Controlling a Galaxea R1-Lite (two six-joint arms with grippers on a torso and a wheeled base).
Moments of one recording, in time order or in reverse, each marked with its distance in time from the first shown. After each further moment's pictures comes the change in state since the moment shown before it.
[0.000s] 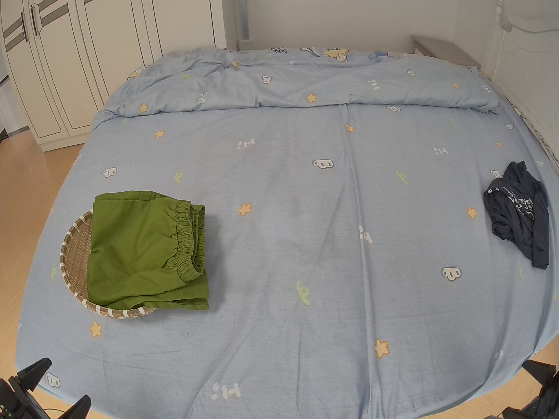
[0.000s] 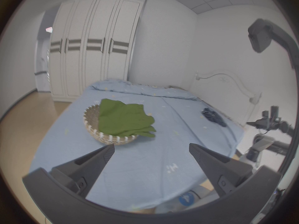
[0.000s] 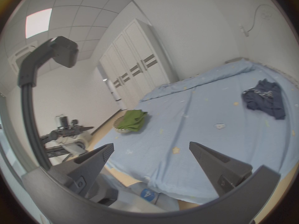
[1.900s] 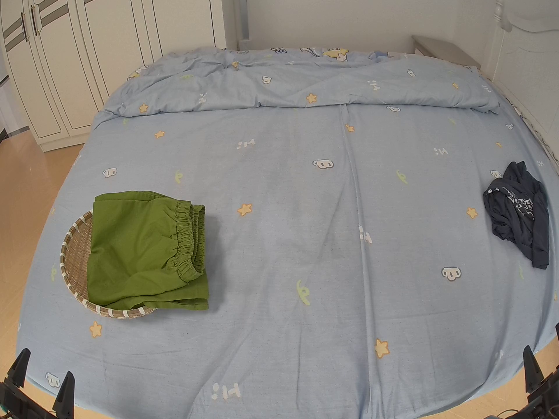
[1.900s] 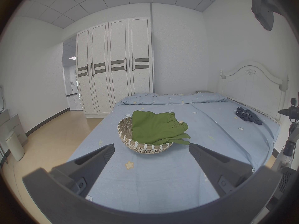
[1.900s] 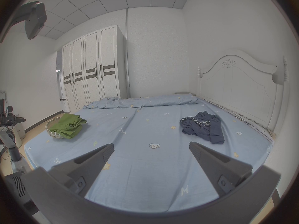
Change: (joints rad) left arm 0.166 -0.105 0.130 -0.143 0.169 0.119; right arm -0.005 -0.038 0.204 -0.302 -0.598 -0.197
